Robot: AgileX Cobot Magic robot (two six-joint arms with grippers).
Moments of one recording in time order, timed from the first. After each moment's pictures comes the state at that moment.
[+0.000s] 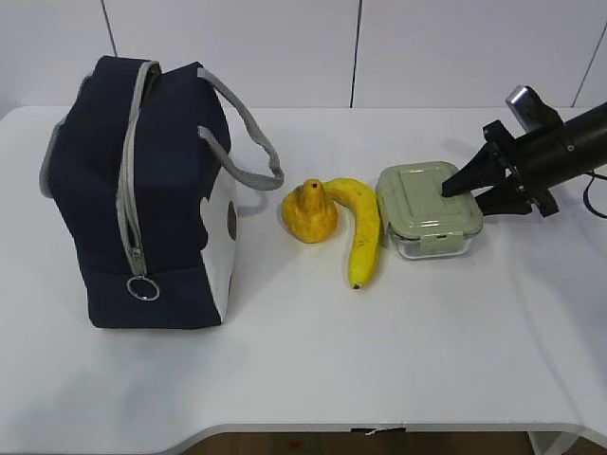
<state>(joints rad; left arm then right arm) -0.06 0.01 -0.52 -0.10 1.11 0.10 -0.20 2.23 -1.61 0.98 1.18 -0.58</state>
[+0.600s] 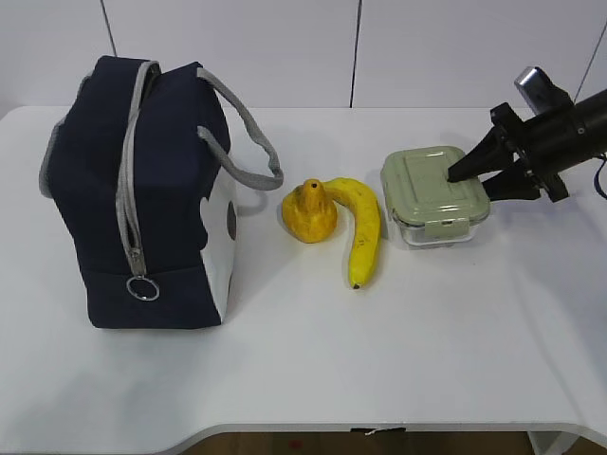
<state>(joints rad) -0.06 0.01 -0.52 -0.10 1.11 0.10 -0.20 2.17 -1.61 0.96 1.18 -0.55</state>
